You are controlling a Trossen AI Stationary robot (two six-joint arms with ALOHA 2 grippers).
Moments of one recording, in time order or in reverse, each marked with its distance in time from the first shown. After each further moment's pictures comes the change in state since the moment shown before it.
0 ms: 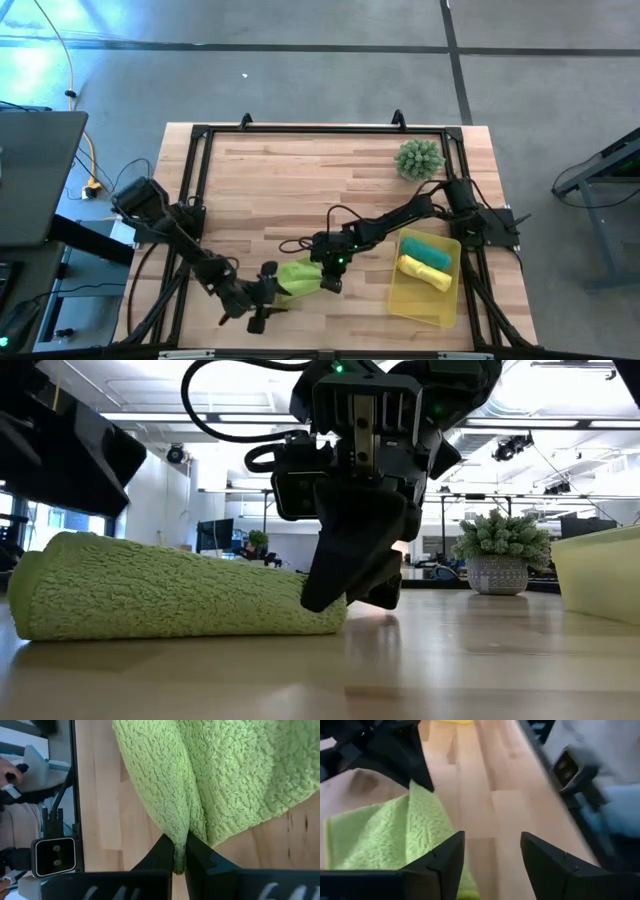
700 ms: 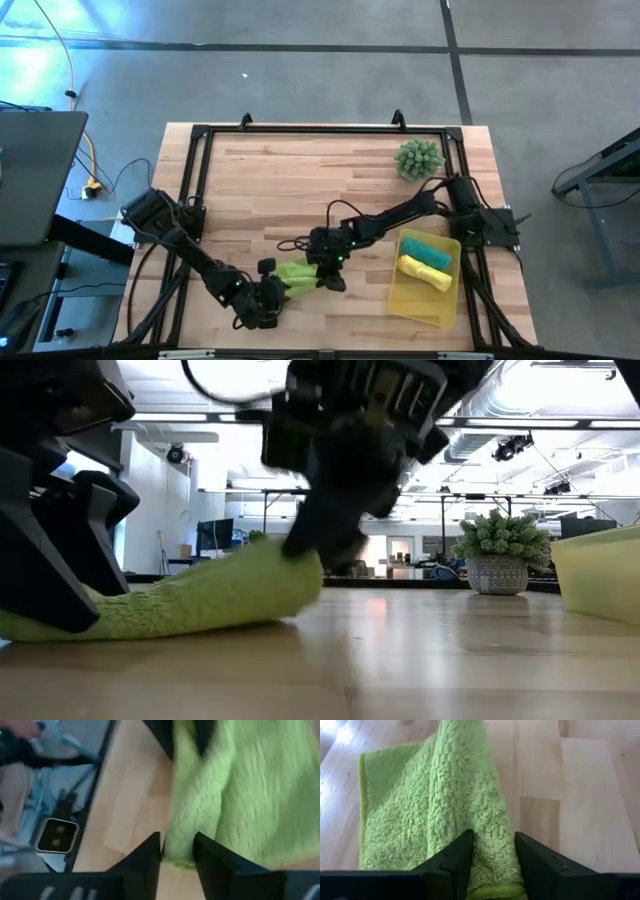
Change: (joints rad) left arm 0.000 0.140 0.173 -0.436 -0.065 -0.261; right arm -0.011 -0.024 0.031 0.014 -0.008 -0.288
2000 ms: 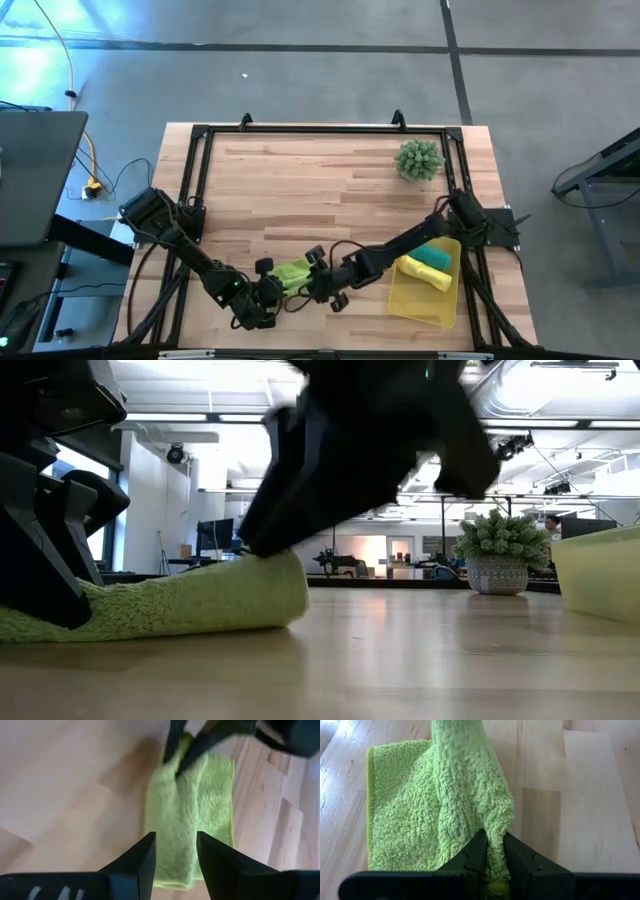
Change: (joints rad) left arm -0.013 0.001 -0.006 -0.049 0.012 -0.053; right arm 0.227 0.012 0.159 -0.188 0.725 -0.631
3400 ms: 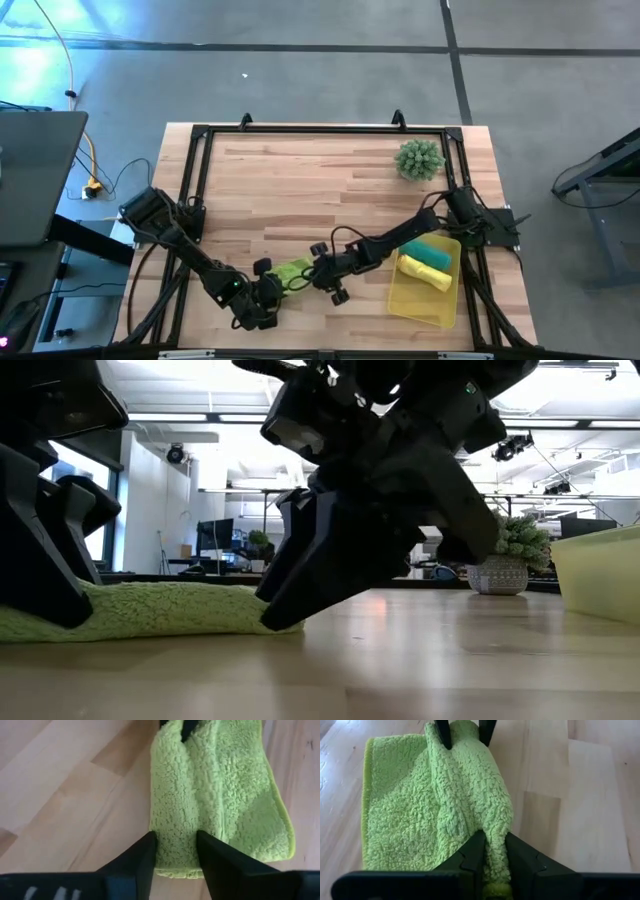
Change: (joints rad) left arm -0.001 -0.015 0.005 0.005 -0.009 -0.092; right arm -0.088 0.051 -0.185 0.228 -0.207 0.140
